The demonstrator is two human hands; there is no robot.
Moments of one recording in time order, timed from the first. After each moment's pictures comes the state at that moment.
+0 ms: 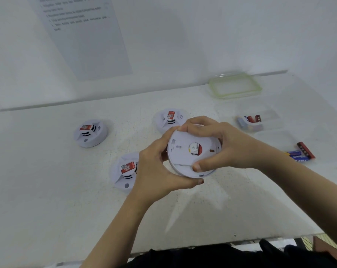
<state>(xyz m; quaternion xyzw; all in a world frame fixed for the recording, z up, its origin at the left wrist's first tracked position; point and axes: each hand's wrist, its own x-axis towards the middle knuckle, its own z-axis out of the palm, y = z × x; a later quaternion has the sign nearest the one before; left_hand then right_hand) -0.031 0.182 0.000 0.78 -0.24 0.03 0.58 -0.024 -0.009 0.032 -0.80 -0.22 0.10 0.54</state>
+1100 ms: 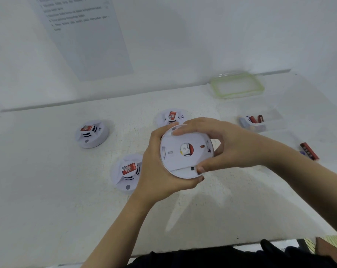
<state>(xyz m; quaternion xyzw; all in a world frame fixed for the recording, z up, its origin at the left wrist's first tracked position) -0.023 0.181 -0.013 0.78 -0.25 0.07 0.57 -0.020 -0.015 0.042 -0.84 -0.26 0.11 0.46</state>
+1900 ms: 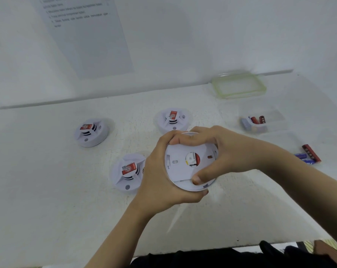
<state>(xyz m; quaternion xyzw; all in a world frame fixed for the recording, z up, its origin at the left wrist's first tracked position) -0.037 0.181 -0.005 0.78 -0.25 0.02 0.58 -0.020 0.000 0.047 -0.82 -0.27 0.19 0.46</state>
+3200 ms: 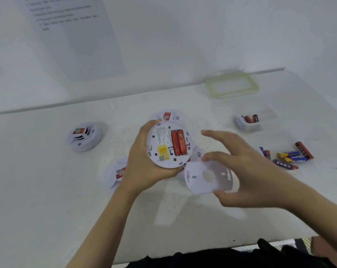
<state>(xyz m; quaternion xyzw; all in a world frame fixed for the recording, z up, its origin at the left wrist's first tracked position) 0.008 0.195 -0.023 0.81 -0.24 0.06 0.53 -0.070 -0.036 0.013 -0.96 -0.24 -0.02 0.16</state>
